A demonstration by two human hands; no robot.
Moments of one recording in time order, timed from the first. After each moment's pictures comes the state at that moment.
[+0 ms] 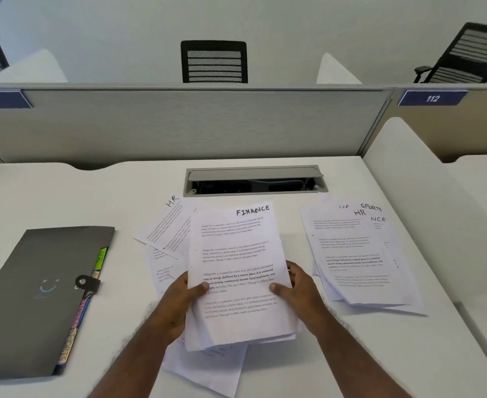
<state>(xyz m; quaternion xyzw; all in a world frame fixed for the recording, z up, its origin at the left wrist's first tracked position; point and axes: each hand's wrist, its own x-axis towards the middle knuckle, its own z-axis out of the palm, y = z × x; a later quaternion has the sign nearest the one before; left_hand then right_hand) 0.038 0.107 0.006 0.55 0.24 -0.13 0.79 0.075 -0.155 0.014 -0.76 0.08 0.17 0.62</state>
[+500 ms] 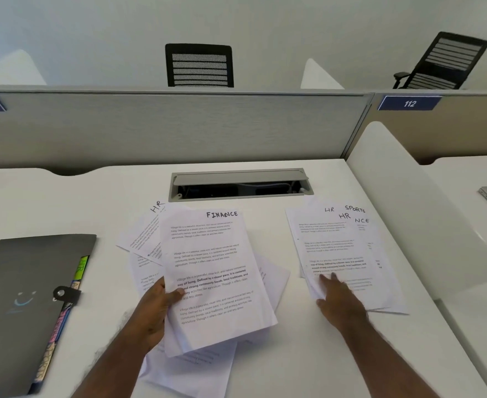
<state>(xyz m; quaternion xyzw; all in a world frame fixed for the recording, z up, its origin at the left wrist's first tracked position) 0.045 0.118 -0.001 0.55 0.24 -0.11 0.79 0.082 -0.269 -0.019 -0.97 0.11 0.22 0.07</state>
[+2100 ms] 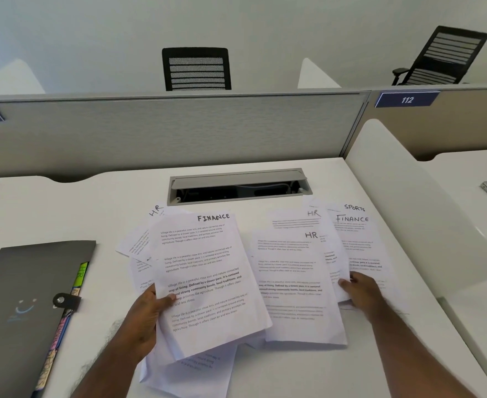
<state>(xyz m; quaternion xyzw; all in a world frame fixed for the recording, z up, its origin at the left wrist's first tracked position) 0.037 0.127 0.008 0.54 0.27 -0.10 0.79 0.124 -0.333 -0.048 -0.82 0.31 0.13 0.46</state>
